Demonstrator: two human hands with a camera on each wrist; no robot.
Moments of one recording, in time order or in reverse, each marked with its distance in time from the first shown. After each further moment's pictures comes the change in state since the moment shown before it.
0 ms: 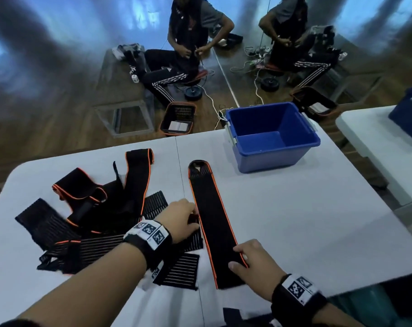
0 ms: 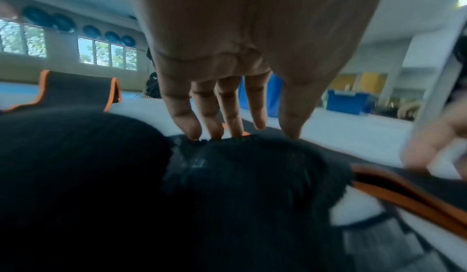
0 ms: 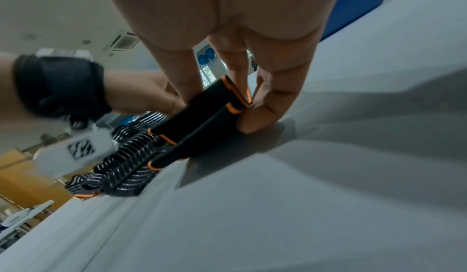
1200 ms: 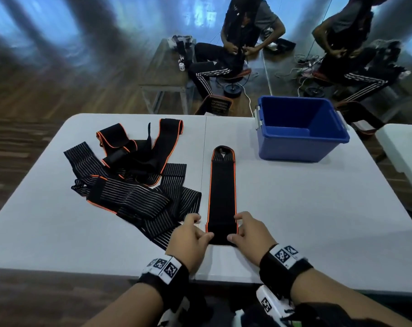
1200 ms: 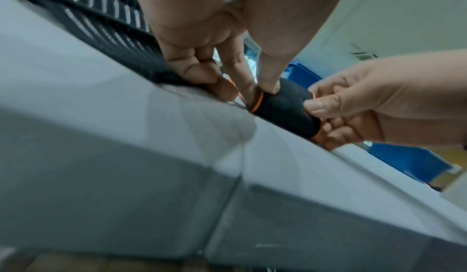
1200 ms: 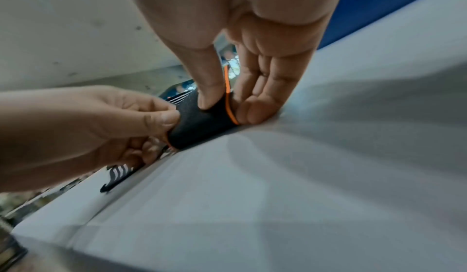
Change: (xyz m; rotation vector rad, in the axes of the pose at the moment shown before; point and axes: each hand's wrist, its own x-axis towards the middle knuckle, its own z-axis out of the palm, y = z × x) left_hand -0.113 0.070 0.132 -0.605 0.538 -0.369; right_hand 0.001 0.001 0.006 -0.157 0.029 -0.156
